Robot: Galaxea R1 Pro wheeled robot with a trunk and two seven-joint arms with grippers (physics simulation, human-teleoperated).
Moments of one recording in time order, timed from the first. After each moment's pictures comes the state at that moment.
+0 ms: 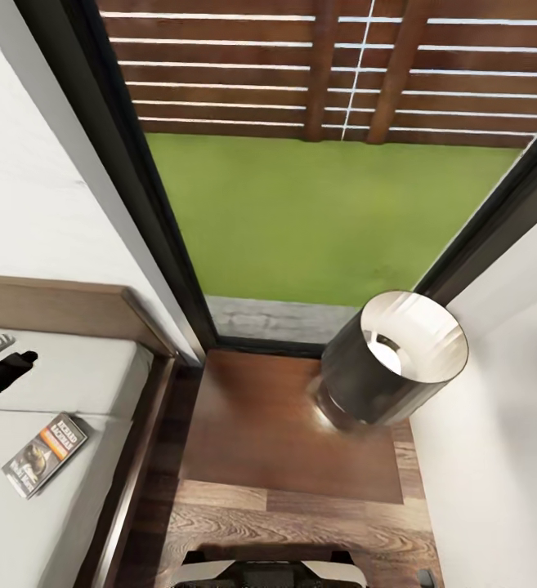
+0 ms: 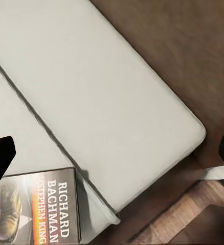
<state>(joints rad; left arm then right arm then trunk) -0.82 0.38 0.53 -0.91 0.37 0.56 0.18 -0.39 -0.28 0.10 -0.08 -0.47 0.10 1.35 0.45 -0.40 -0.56</state>
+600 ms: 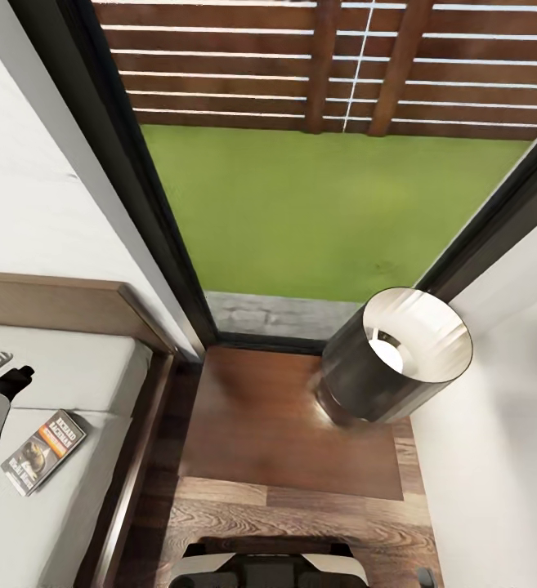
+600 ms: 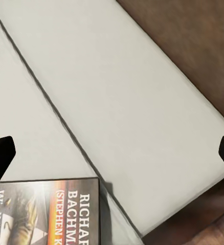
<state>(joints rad) -0.83 0.39 0.53 -0.69 0.37 0.25 0.19 -0.39 -0.28 0.10 -0.08 -0.47 0.10 1.35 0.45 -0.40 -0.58</state>
